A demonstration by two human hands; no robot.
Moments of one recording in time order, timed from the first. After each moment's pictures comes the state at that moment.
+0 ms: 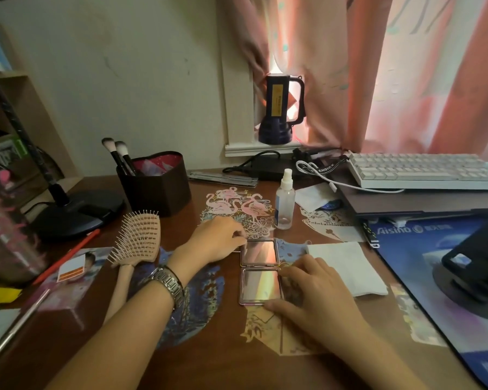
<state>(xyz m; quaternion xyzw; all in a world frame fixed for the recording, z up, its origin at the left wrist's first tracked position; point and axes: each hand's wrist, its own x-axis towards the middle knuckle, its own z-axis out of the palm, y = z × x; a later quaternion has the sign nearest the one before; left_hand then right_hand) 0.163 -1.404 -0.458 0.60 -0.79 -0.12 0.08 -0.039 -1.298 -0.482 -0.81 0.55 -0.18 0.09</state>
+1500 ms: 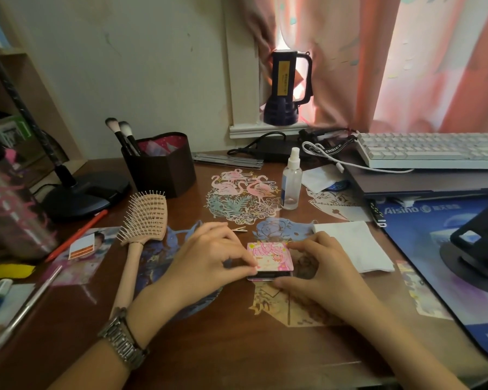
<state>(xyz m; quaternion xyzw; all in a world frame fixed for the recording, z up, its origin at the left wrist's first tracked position) 0.184 -1.305 -0.467 0.45 -0.86 -0.06 0.23 -0.043 -1.300 -0.488 -0.76 0.56 -0.28 0.17</state>
